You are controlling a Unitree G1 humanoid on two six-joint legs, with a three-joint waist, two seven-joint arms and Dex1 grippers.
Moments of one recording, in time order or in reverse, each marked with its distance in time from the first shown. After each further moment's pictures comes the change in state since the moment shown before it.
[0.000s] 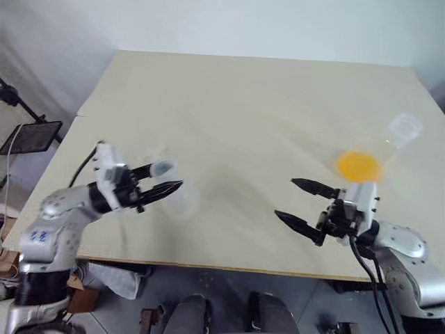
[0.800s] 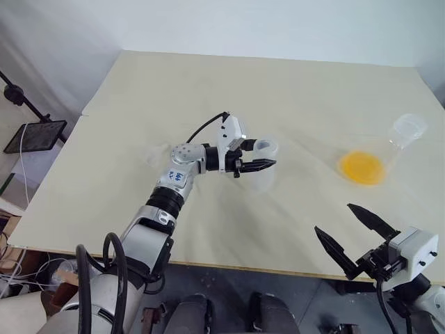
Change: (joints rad) left arm -0.550 -0.449 -0.229 0.960 0.407 -0.538 -0.087; right arm 0.382 0.164 -0.126 -0.249 -0.091 -0.105 -0.234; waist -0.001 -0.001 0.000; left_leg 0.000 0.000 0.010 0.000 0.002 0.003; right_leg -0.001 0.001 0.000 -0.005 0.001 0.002
